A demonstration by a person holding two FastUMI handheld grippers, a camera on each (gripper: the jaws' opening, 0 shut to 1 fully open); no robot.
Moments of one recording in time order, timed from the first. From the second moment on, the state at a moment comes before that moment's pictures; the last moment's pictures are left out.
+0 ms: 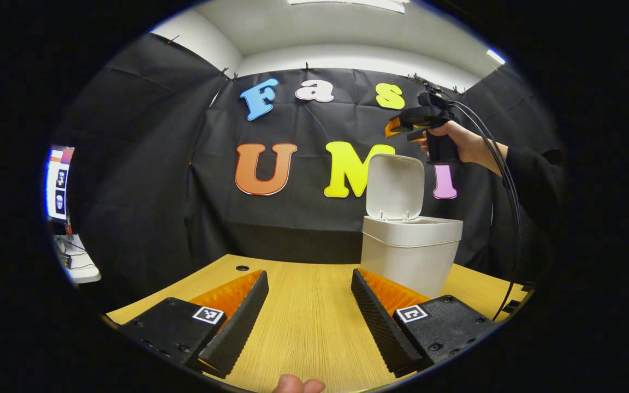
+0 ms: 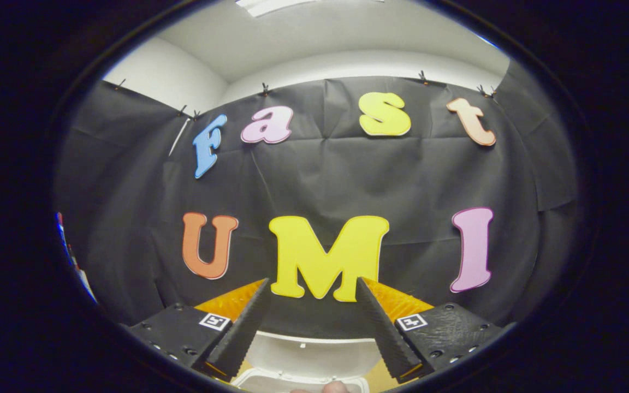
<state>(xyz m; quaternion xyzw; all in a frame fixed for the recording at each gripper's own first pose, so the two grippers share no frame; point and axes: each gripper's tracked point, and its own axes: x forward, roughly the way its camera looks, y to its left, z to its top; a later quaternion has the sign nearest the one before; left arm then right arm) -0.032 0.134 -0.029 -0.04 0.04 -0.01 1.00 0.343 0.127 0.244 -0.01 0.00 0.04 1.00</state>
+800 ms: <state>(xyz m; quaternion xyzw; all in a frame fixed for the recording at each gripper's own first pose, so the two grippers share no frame) -0.027 0.139 -0.036 -0.03 0.05 0.00 1.00 0.337 0.150 0.171 0.01 0.10 0.06 0.99</state>
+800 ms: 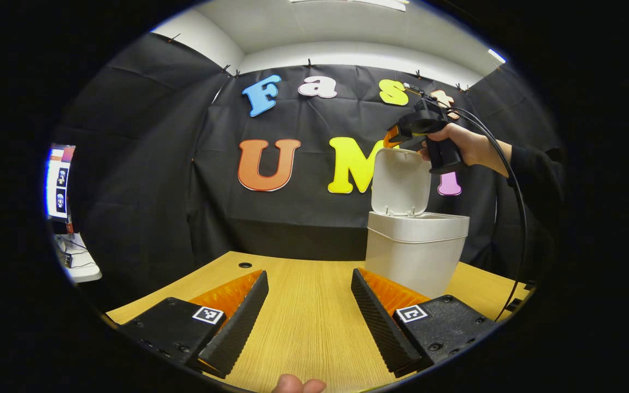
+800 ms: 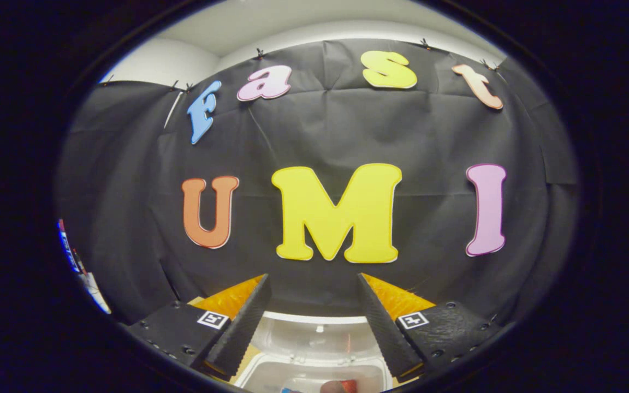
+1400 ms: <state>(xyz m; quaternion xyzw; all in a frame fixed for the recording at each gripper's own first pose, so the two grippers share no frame) -0.026 0.127 -0.030 -0.04 0.04 -0.02 1.00 0.256 0.151 0.118 0.00 0.17 0.10 0.98</state>
